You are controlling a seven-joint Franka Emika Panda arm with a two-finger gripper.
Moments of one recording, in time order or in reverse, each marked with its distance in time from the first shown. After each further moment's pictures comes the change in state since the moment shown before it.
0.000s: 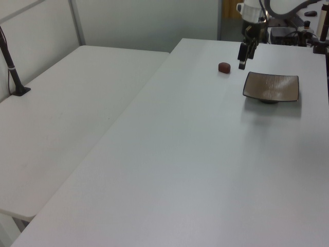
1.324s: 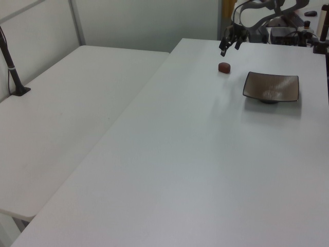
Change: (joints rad) arm -0.263 0.525 -0.078 0.422 0.002 0.341 0.051
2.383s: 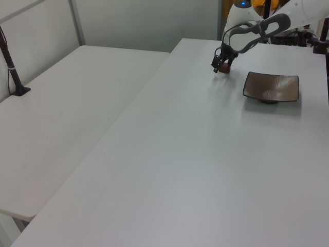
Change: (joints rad) arm -0.009 0.250 0.003 0.164 -0.042 0.077 0.045
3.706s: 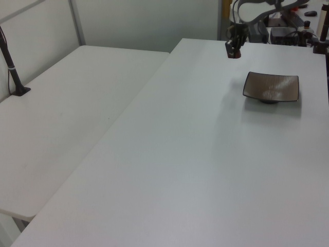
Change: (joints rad) arm -0.010 -0.312 0.079 -0.144 -0.044 -0.357 -0.108
